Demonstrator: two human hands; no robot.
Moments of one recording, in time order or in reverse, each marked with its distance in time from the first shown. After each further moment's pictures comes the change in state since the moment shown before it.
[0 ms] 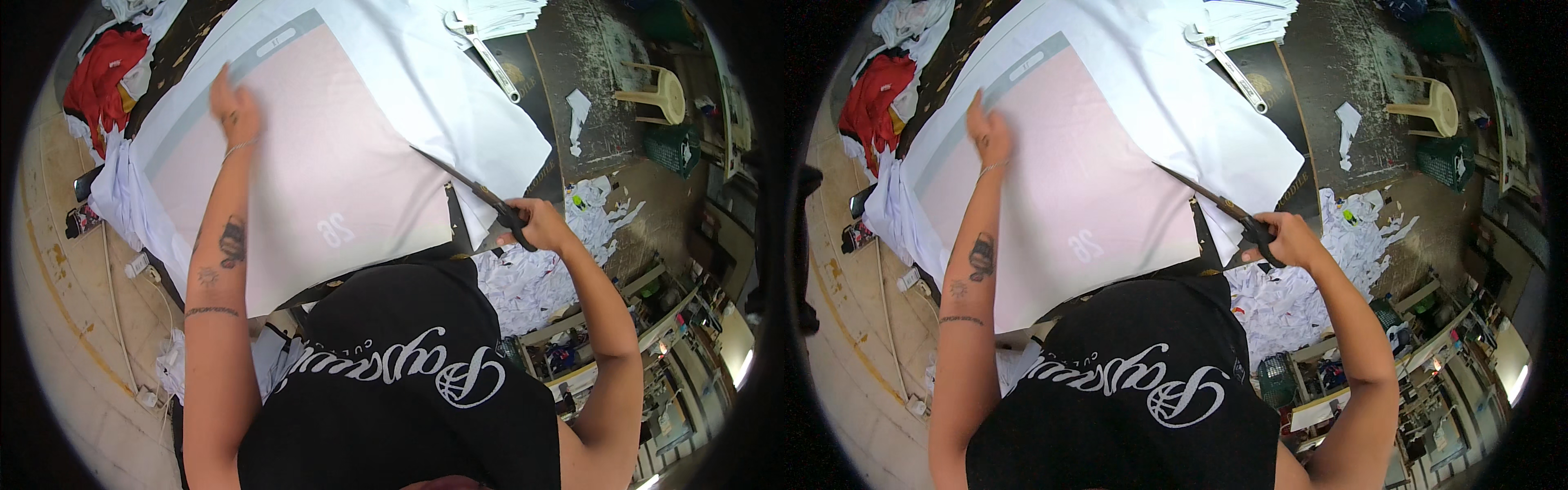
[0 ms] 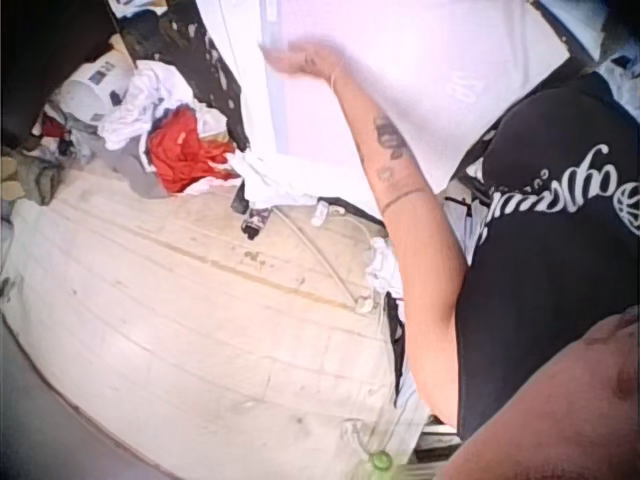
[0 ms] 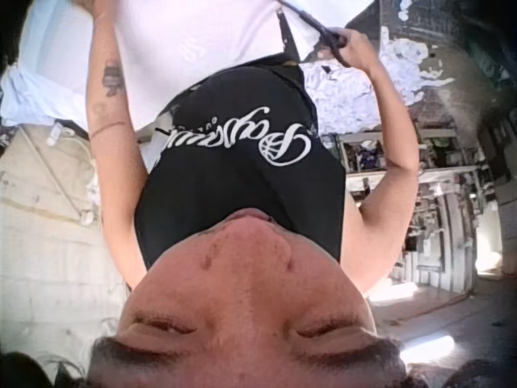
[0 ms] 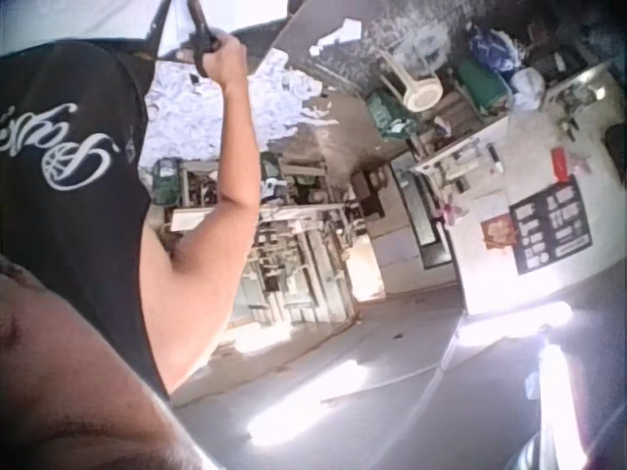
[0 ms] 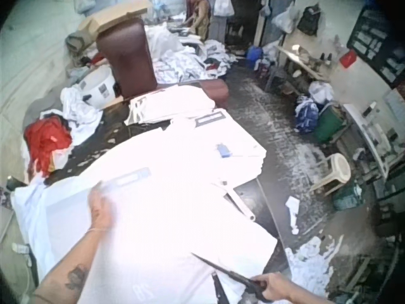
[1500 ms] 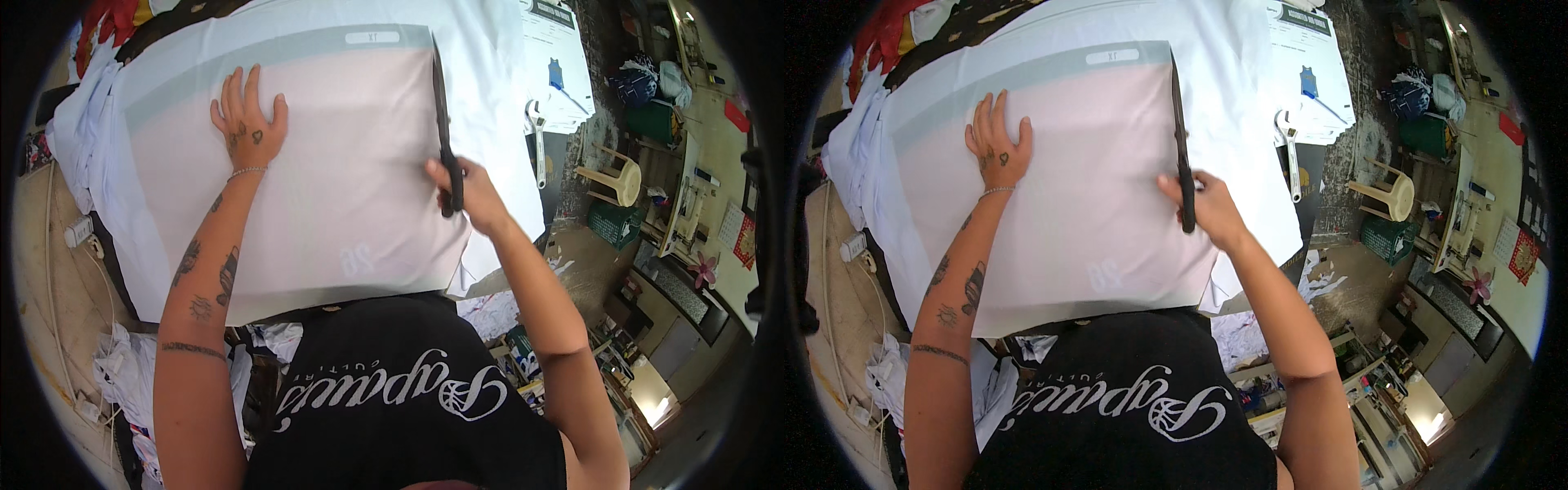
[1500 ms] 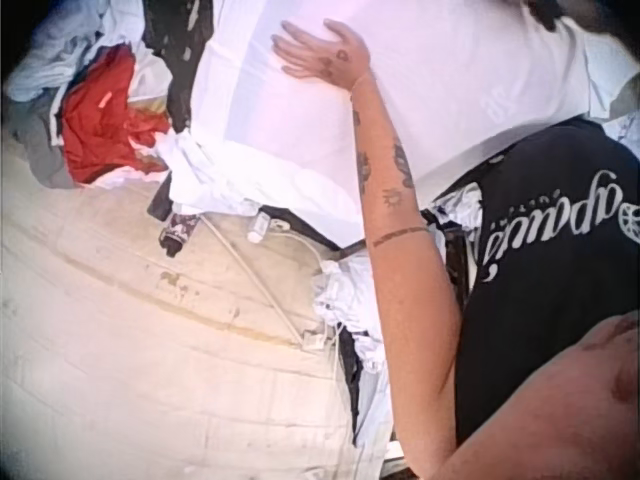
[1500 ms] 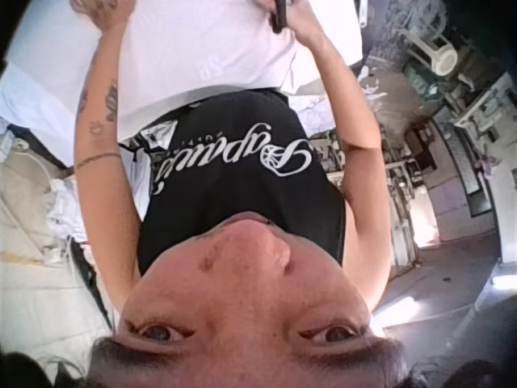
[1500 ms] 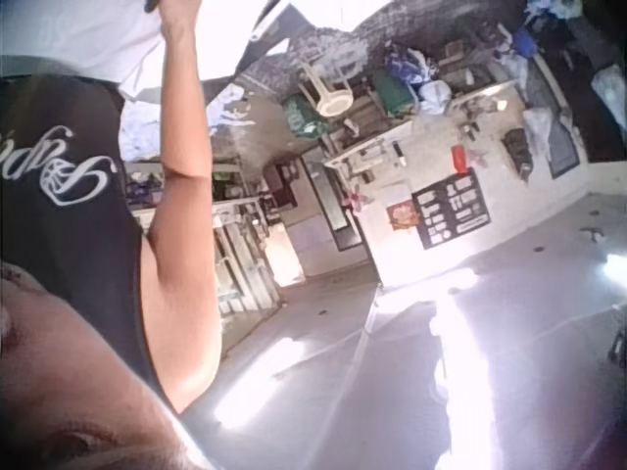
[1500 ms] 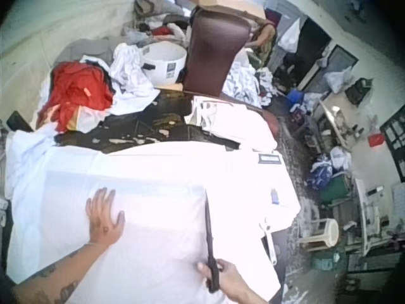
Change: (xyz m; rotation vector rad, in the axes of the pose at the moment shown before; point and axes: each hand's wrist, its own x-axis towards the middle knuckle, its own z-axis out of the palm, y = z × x) left_hand -0.063 -0.072 -0.041 0.290 -0.042 -0.176; right_hand 0.125 -0.256 0.027 0.612 0.081 -0.116
